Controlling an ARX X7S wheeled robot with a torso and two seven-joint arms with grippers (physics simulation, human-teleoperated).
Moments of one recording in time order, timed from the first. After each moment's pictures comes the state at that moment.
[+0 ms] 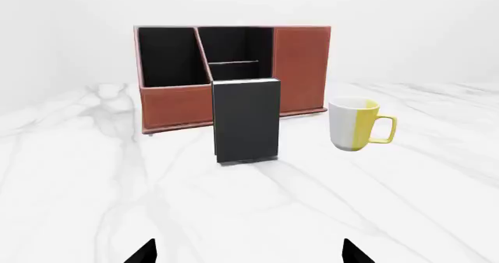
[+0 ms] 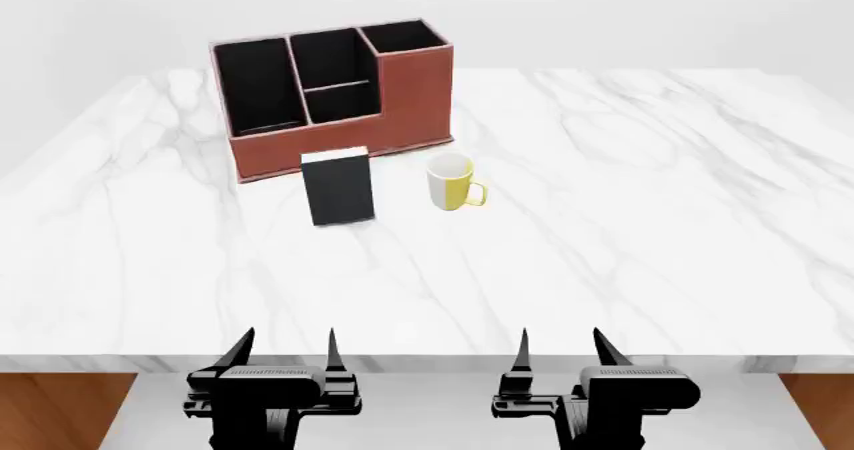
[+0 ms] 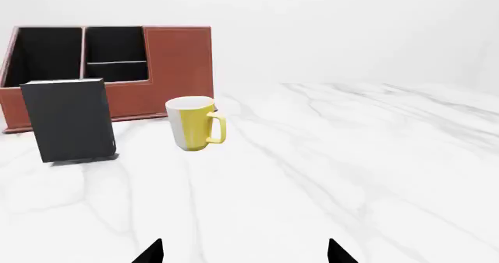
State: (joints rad) left arm 0.00 0.00 0.00 0.00 0.00 0.00 0.00; right arm 0.00 0.00 0.00 0.00 0.00 0.00 0.00
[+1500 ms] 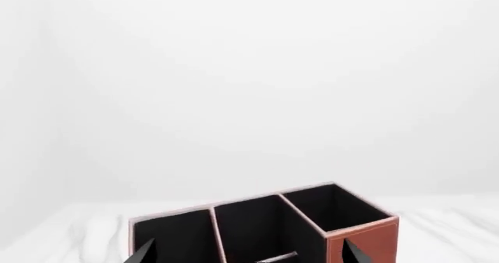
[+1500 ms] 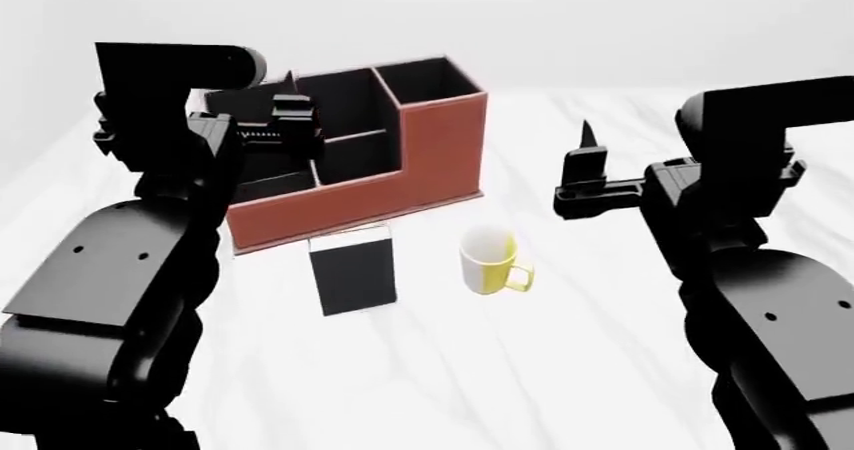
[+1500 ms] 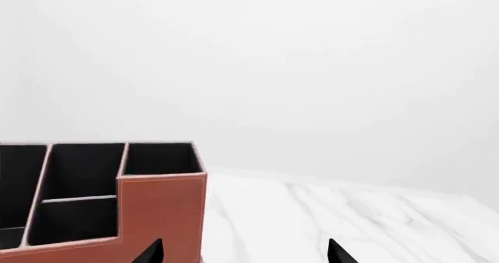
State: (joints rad) left arm -0.82 -0.14 0.02 0.40 -0.20 -1.03 -0.10; right arm 0.74 0.26 0.02 -0.64 0.30 1.29 0.09
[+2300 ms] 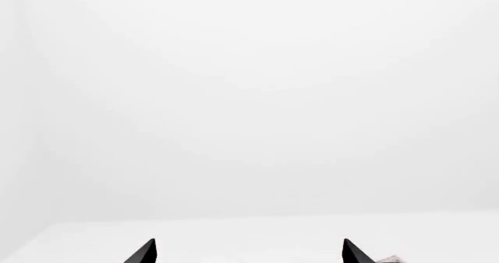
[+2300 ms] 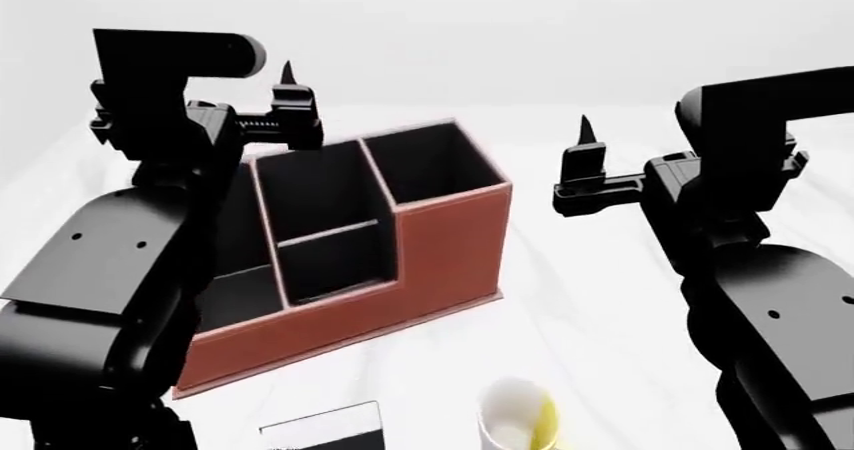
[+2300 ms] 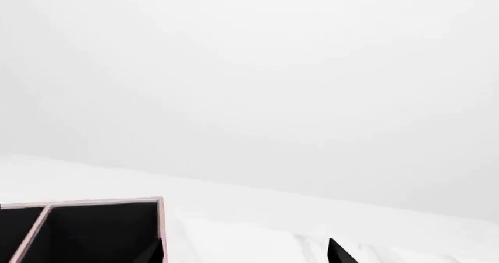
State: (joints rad) left arm -0.85 -0.16 0.04 0.37 -0.22 -1.01 -0.12; right arm 0.76 0.28 0.00 -0.65 0.32 1.28 0.09
